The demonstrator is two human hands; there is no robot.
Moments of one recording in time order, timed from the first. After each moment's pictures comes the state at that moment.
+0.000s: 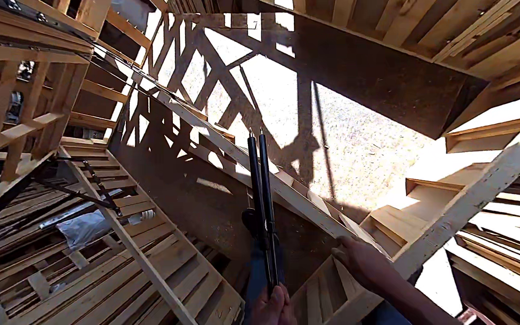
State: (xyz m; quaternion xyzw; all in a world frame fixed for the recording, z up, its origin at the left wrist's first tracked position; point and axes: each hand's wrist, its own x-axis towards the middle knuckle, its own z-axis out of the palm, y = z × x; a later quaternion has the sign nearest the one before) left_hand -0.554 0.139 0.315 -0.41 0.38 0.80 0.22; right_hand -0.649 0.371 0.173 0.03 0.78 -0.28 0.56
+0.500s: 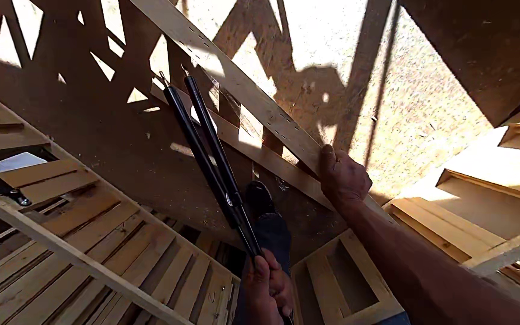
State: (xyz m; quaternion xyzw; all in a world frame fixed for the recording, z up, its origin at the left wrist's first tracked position) left_hand -0.624 -0.060 0.164 -0.45 0.25 0.85 0.09; right_hand -0.812 0.092 0.036 0.23 0.90 -0.11 0.34
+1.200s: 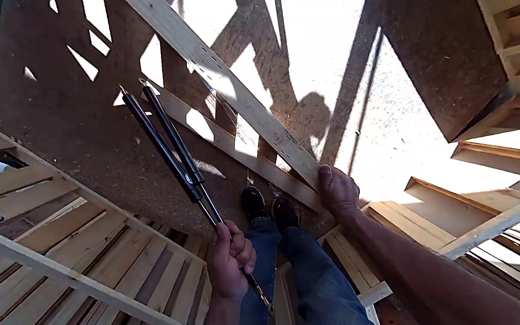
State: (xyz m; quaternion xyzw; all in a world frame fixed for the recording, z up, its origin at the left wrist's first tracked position) left_hand -0.717 -0.150 0.148 -0.50 0.24 0.83 0.04; right_hand -0.821 0.096 0.030 0.11 0.93 -0.10 0.33
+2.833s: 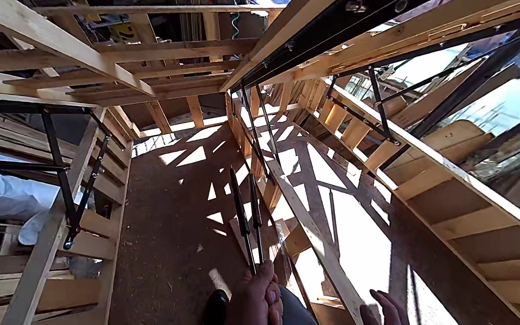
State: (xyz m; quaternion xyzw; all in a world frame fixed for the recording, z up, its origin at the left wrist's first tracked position) left_hand -0.799 -0.302 0.214 -0.41 0.29 0.86 -0.01; right_hand -0.875 -0.004 0.073 -0.12 0.96 -0.27 0.05
